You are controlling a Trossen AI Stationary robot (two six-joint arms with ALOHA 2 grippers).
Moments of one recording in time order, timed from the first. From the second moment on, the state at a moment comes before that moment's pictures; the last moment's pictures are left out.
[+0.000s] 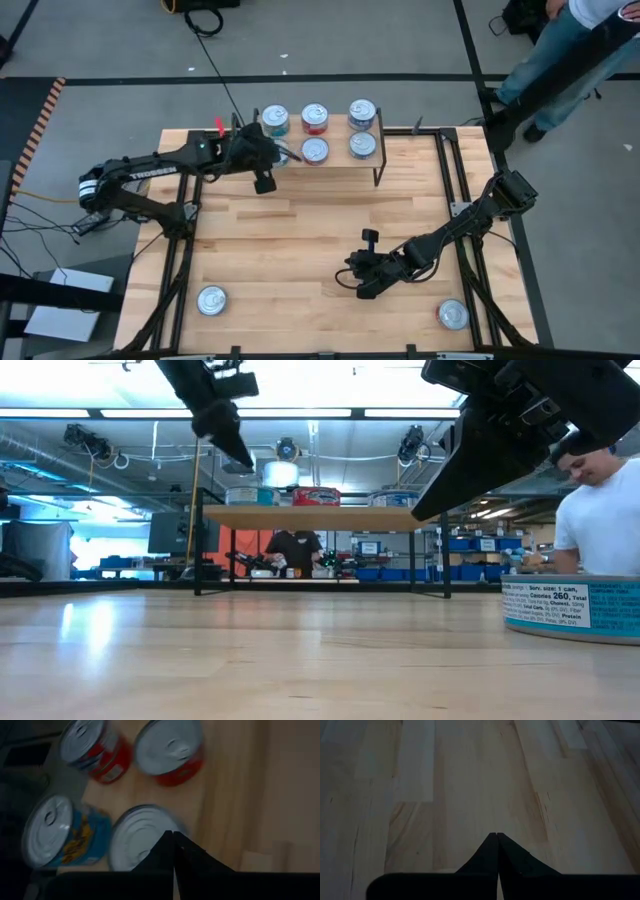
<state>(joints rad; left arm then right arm) 0.29 1.24 1.11 -0.65 -0.32 0.31 0.51 1.68 0.96 -0.21 0.53 0.40</state>
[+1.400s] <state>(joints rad) -0.83 1.15 0.63 -0.64 0.16 -0.86 0.51 1.68 0.96 -0.21 0.50 0.40</state>
